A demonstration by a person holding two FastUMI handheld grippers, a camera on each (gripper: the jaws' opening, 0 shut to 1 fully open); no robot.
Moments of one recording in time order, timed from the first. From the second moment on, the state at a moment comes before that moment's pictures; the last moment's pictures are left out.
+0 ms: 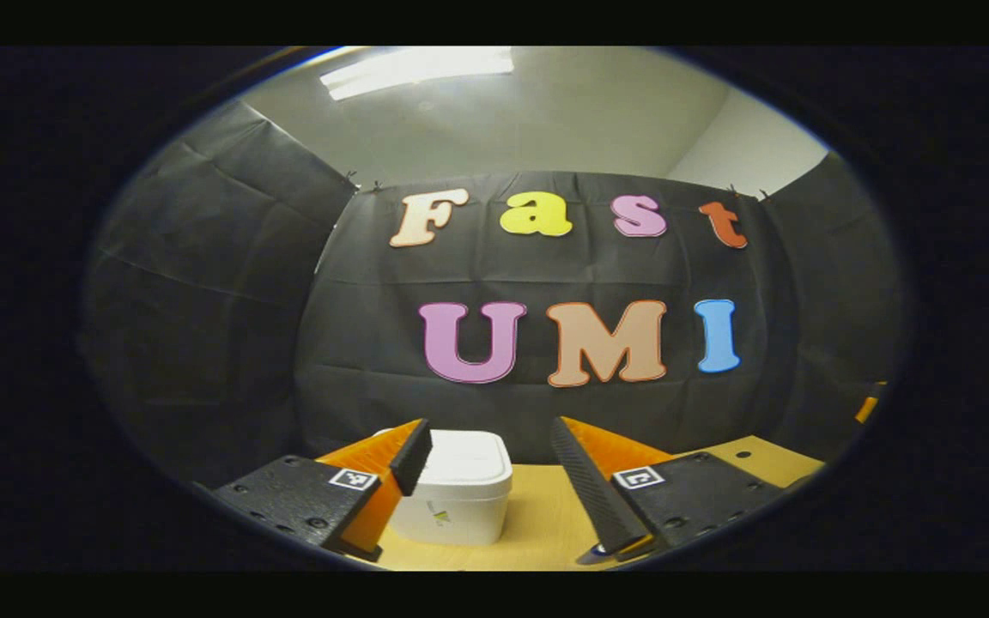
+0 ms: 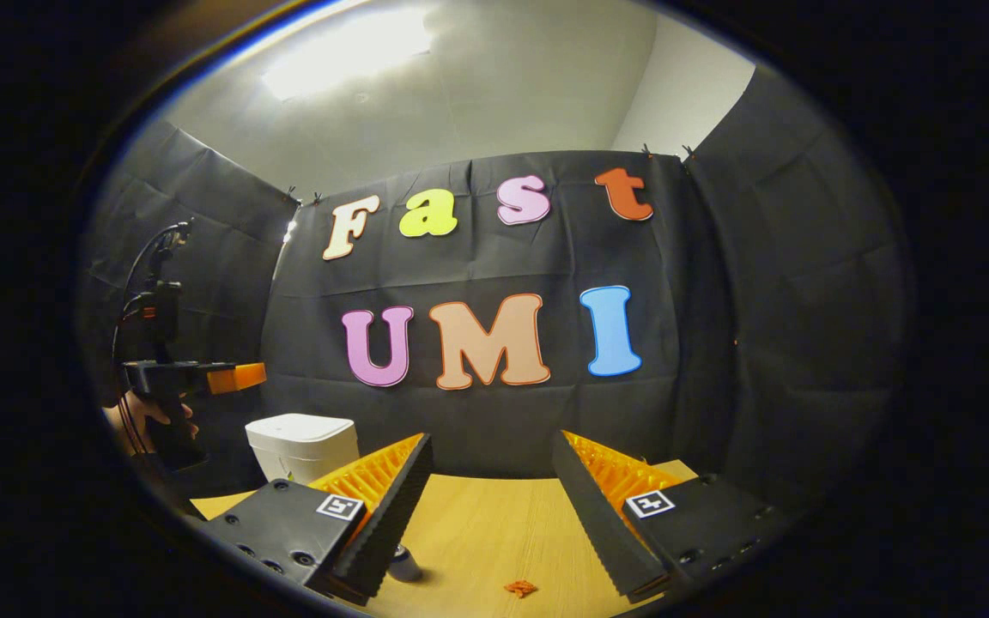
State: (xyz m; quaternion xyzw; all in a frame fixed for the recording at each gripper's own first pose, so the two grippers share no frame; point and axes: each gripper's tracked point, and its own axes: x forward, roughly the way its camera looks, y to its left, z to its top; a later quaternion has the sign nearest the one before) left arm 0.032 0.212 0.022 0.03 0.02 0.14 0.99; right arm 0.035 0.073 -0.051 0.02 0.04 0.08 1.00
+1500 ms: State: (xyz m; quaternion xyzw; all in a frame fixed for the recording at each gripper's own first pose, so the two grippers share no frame) left arm 0.095 0.295 -0.024 0.04 0.05 0.14 0.99; right arm 0.065 0.137 -0.095 -0.04 0.11 0.05 0.99
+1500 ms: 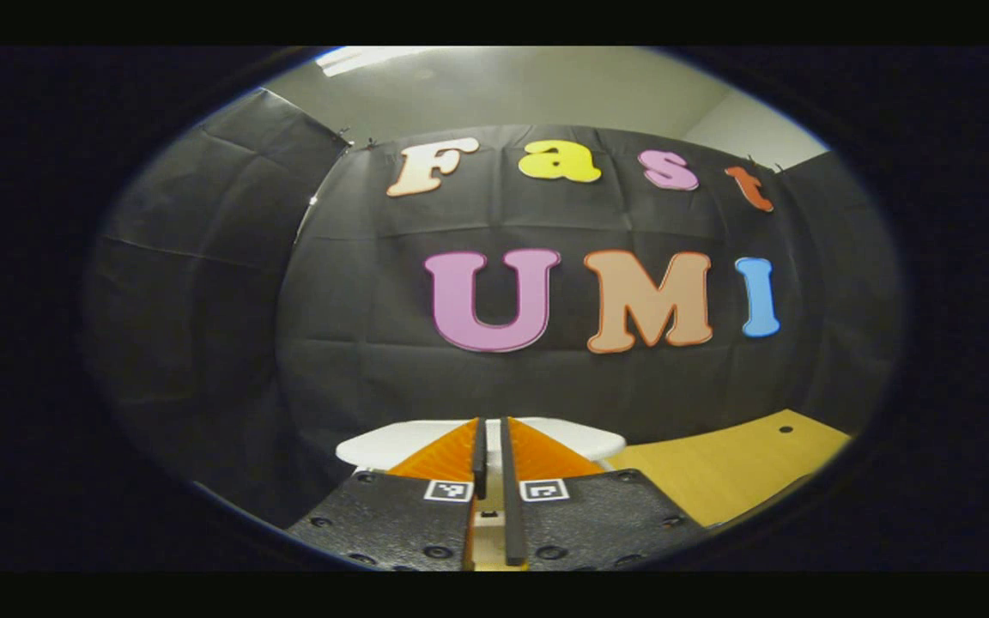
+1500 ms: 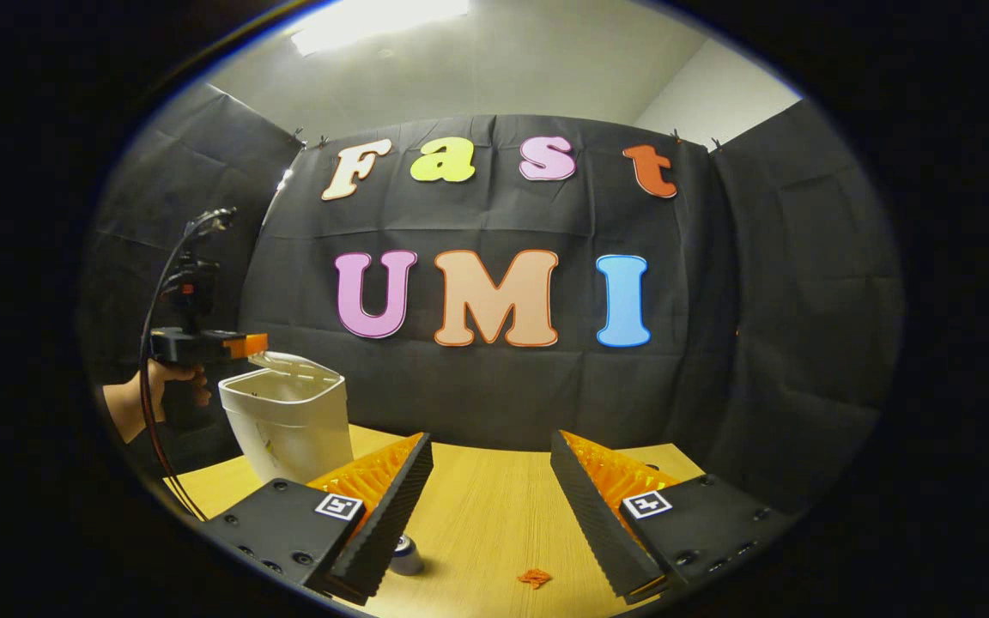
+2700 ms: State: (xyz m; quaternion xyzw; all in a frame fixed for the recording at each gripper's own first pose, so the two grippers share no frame) left arm -0.067 0.165 -0.004 0.02 0.03 0.17 0.98; right arm 0.065 0.039 -0.396 -0.05 0.43 0.06 0.90
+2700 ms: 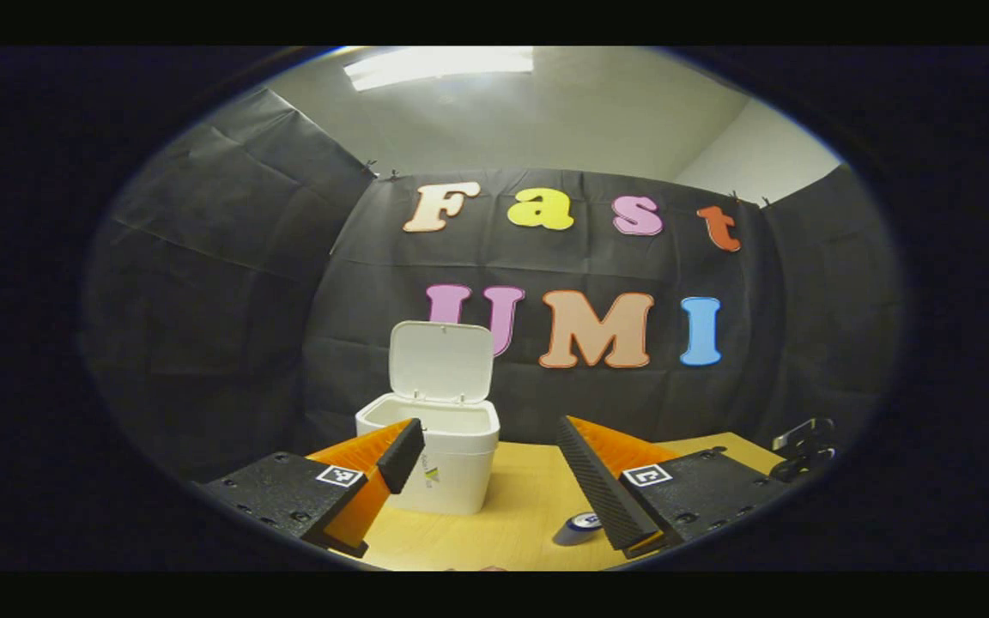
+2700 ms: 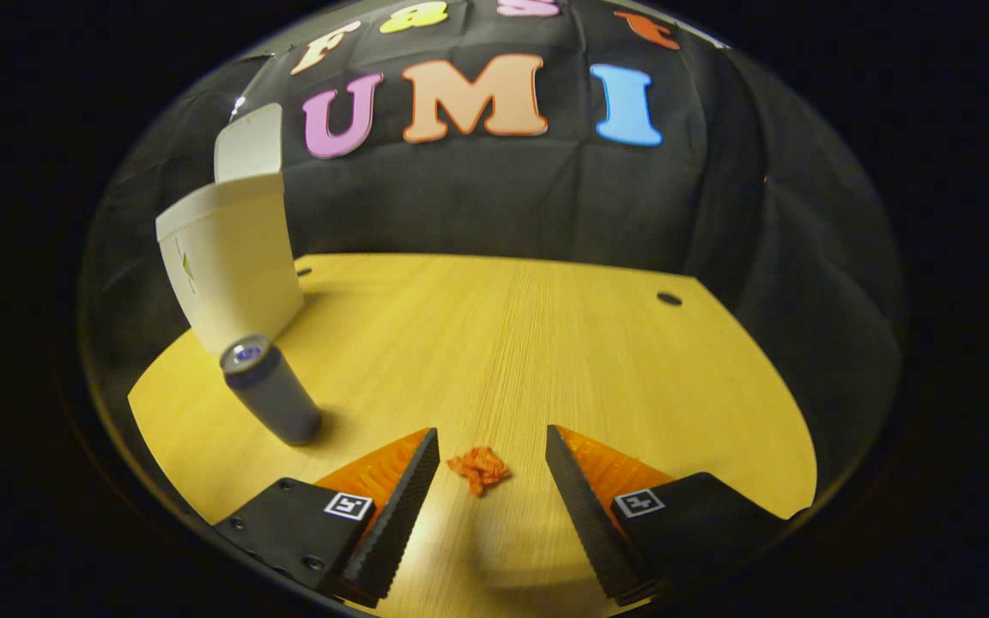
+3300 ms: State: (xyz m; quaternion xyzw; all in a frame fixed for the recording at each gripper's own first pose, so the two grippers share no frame) left arm -0.079 0.174 -0.015 0.03 0.06 0.18 0.98; right arm 0.080 0.050 -0.440 -0.07 0.45 0.09 0.88
